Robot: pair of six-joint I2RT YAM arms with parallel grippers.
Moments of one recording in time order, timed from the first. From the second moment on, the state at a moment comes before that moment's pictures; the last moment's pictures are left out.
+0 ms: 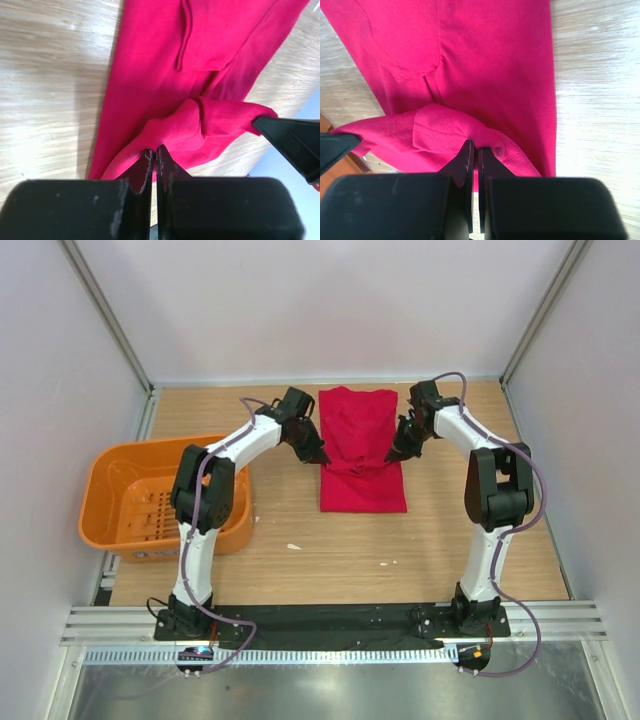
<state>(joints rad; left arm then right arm) -0.49 2.14 1.73 -0.63 0.29 -0.94 0.17 1.99 1.56 -0.75 -0.28 0.51</state>
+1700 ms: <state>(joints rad) -0.44 2.32 2.19 -0.89 0.14 -0.68 -0.04 2.12 1.69 -0.67 -0.36 0.46</state>
